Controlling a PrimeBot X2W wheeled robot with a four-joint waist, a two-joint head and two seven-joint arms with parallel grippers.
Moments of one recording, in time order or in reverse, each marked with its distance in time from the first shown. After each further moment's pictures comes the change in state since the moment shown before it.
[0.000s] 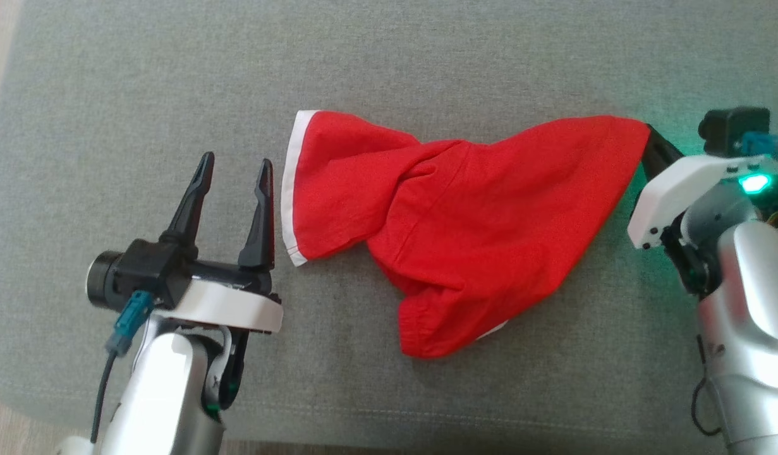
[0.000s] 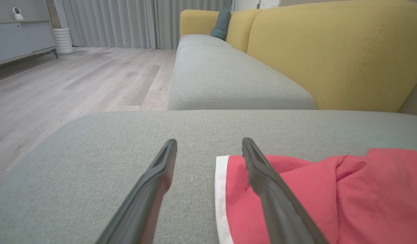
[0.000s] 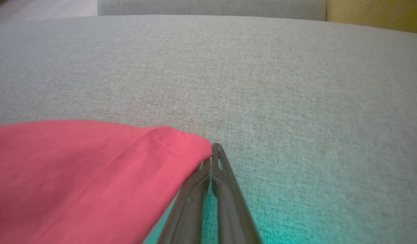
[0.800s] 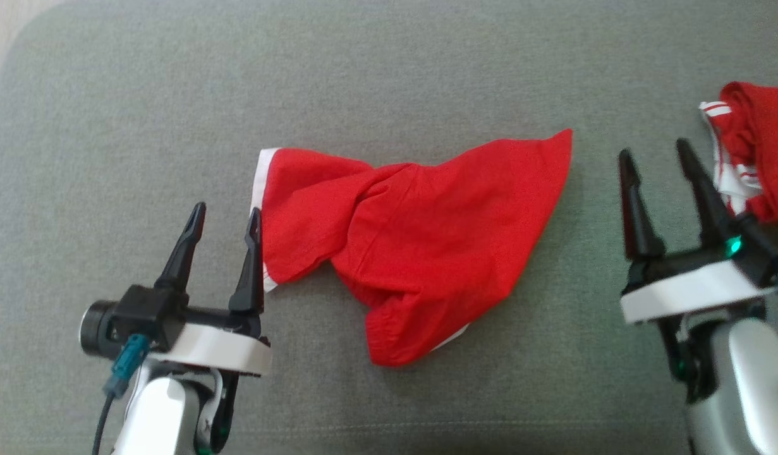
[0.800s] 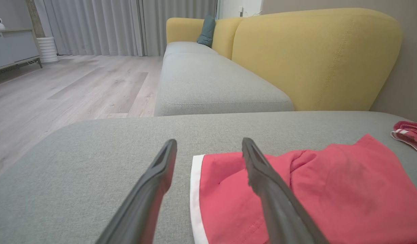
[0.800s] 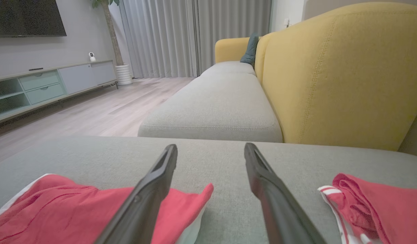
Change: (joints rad) left arm 0.120 0.005 0.036 -0.022 0.025 -0.003 0.000; right arm 0.340 0.042 0.006 -0.441 0.010 0.000 -0.366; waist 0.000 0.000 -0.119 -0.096
